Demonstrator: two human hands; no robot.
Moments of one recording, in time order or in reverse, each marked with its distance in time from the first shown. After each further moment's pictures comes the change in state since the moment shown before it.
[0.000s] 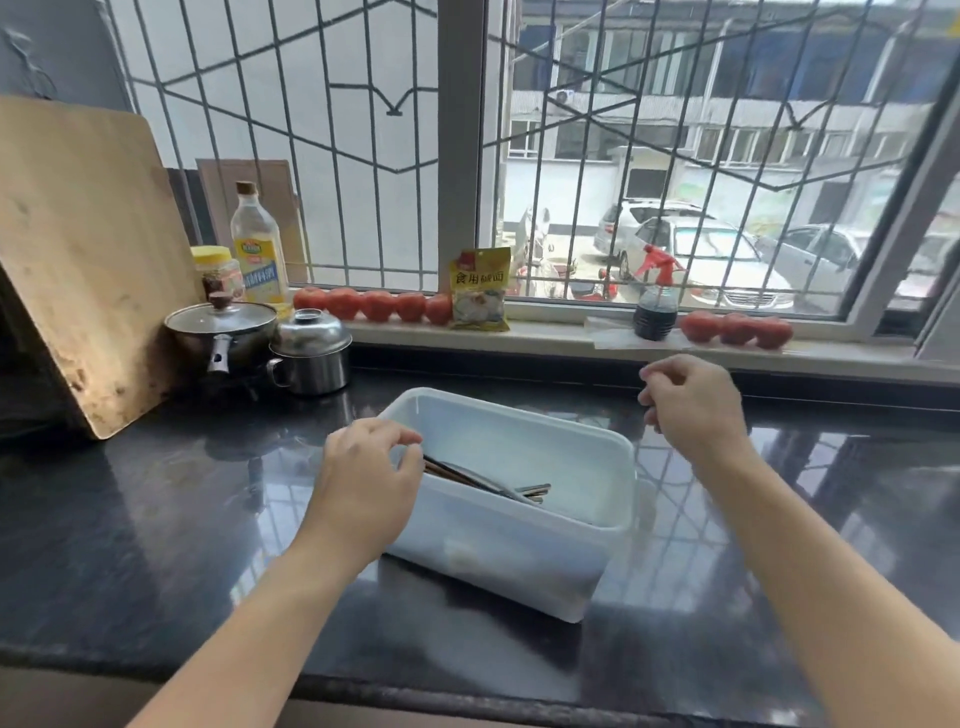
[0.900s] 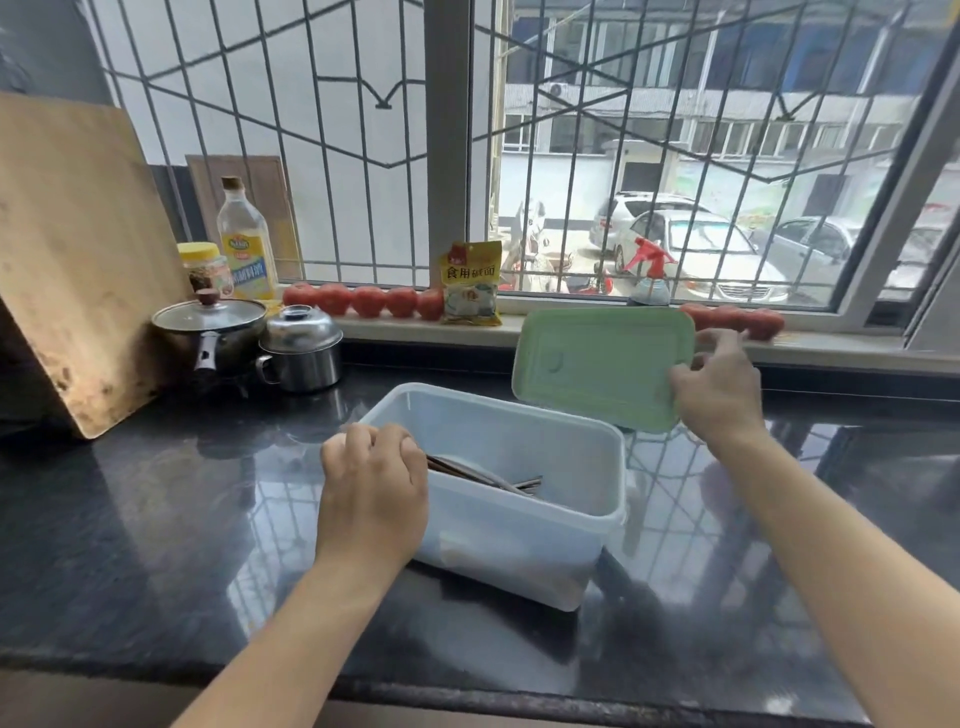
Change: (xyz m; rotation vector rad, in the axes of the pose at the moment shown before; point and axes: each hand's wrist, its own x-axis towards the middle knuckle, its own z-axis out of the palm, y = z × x) left_hand -0.010 -0.001 0.035 0.185 0.107 0.011; right_hand 0.044 0.037 -0.014 -0.130 0.133 -0.022
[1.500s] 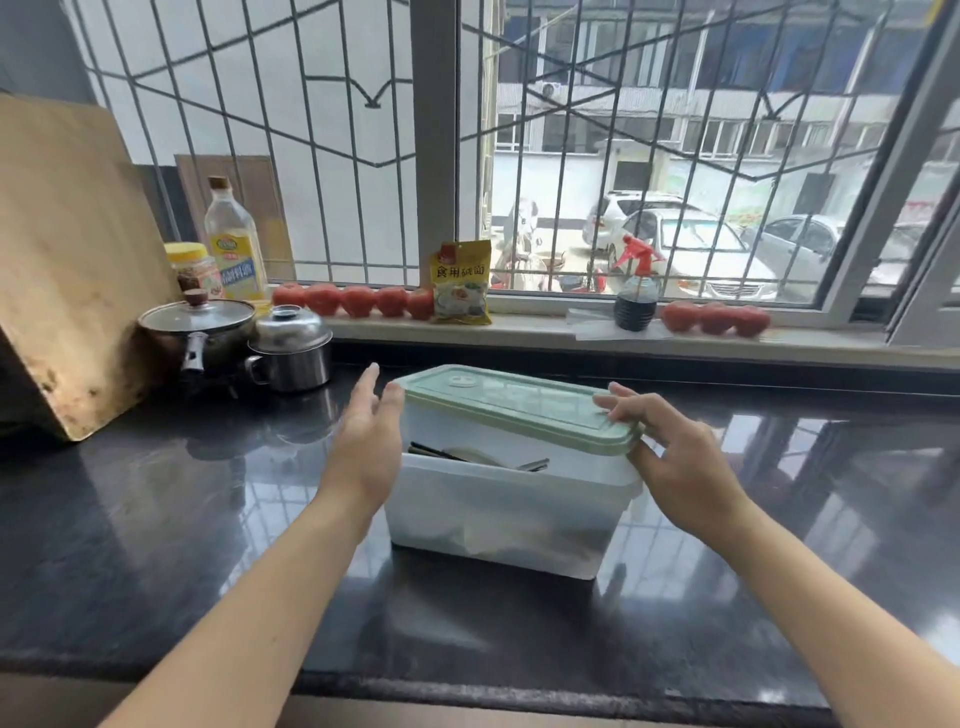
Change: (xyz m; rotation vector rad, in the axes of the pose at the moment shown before) left_hand 0.032 0.024 -0.017 -0.762 -0.184 -0.285; right_hand -0.088 0.012 -0.015 0.203 -0.389 -0.497
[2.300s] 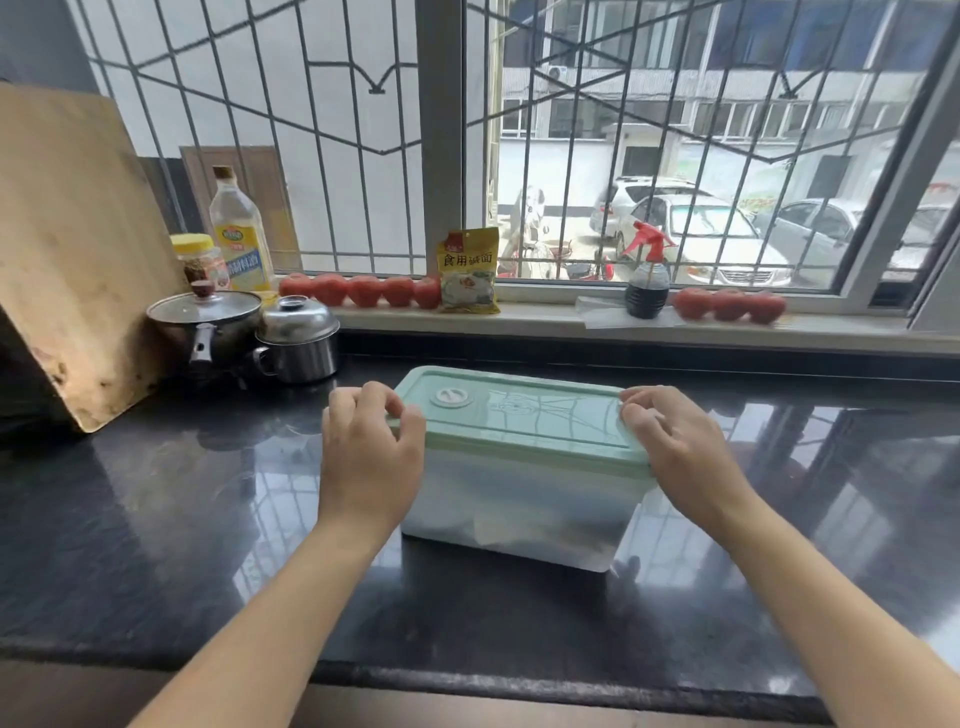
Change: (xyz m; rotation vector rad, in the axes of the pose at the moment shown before) left_hand -0.018 -0.006 -0.002 0.461 0.232 0.265; right_hand 0.003 -0.018 0.006 -0.037 0.029 0.285
